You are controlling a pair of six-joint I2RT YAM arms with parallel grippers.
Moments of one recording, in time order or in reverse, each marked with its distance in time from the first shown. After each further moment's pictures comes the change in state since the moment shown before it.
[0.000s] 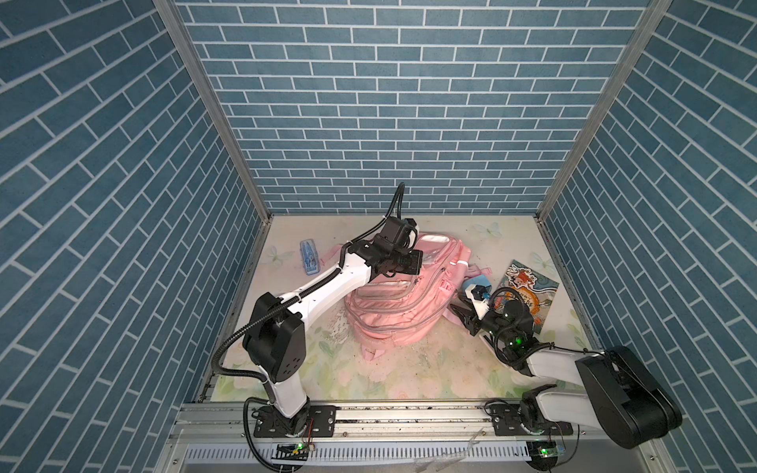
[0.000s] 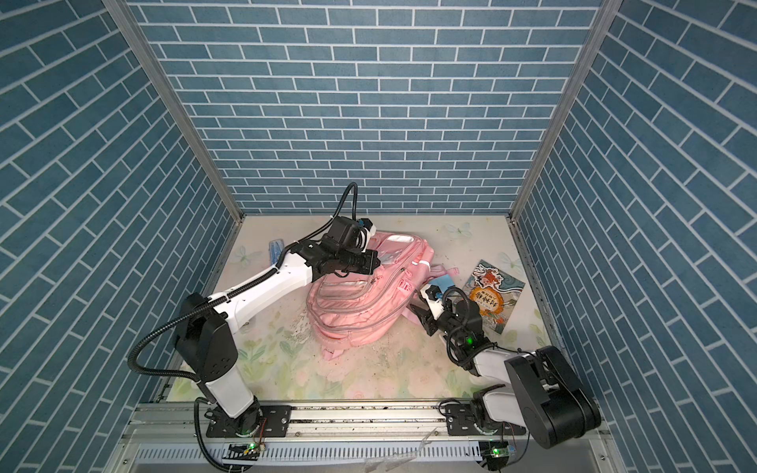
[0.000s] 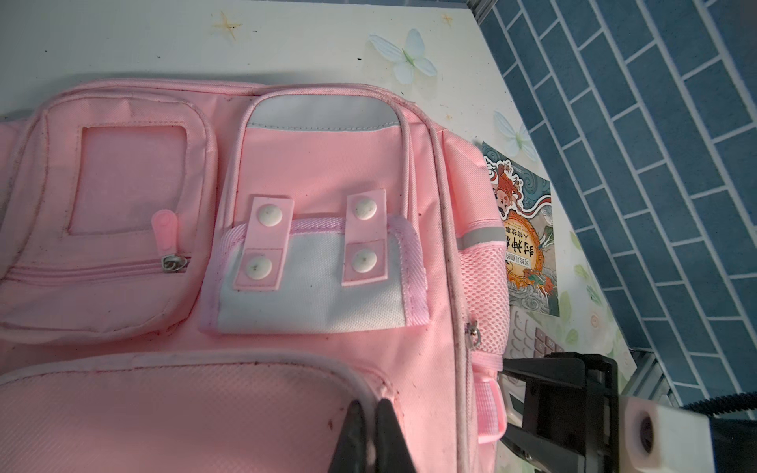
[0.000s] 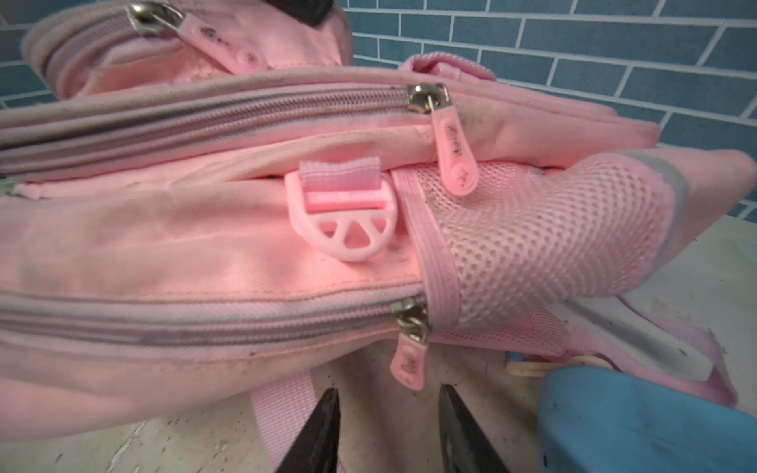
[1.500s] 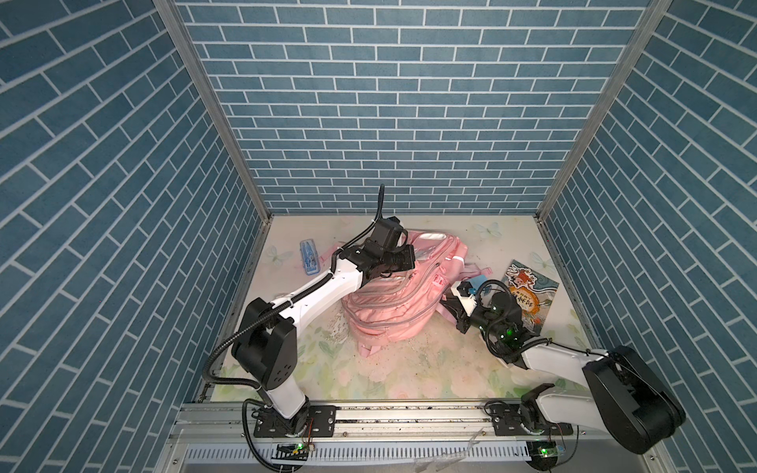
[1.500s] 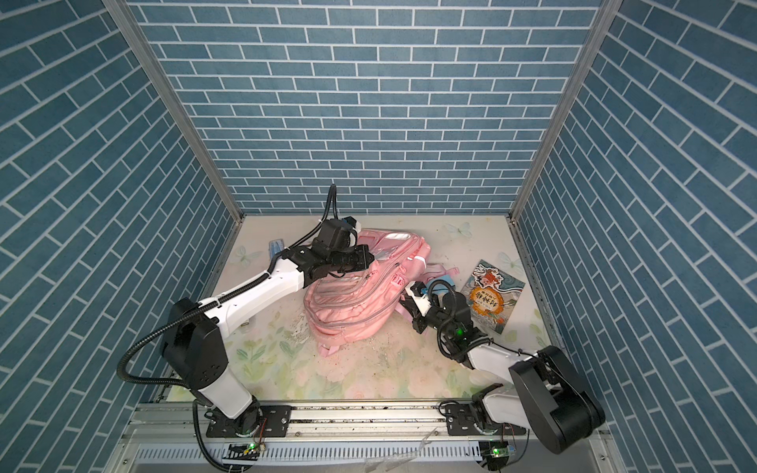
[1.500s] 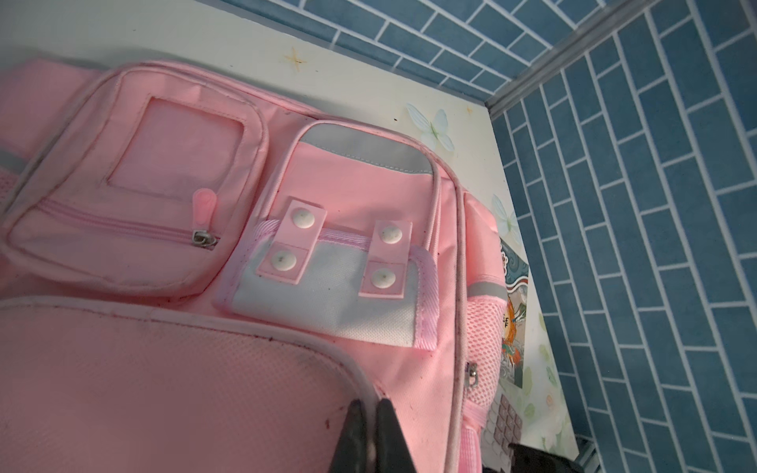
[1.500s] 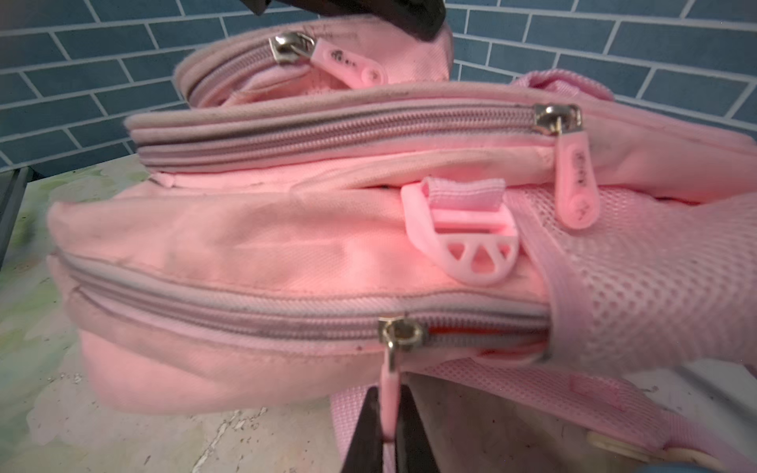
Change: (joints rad) left arm 0.036 -0.105 -0.174 0.182 -0.075 -0.294; right arm 0.152 -0.095 0.122 -0.264 0.021 -0.009
